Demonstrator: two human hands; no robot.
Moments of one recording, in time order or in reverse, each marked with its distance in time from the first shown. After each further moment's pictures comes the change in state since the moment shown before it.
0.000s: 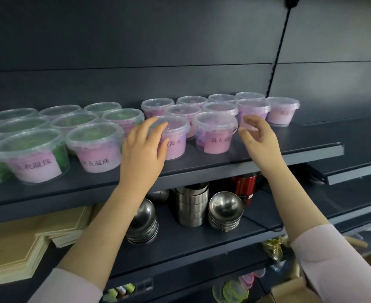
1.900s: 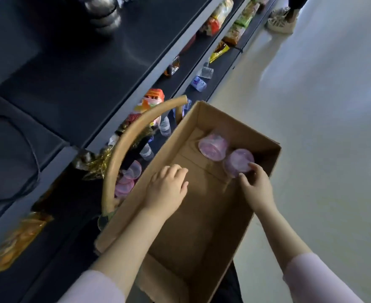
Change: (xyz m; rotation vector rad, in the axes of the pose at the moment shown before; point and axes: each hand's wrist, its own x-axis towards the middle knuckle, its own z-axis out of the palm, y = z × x) left_hand -0.333 0.493 0.454 -0.352 -1.189 0.577; right_hand -0.354 0.507 -0.414 -0.441 0.393 1.188
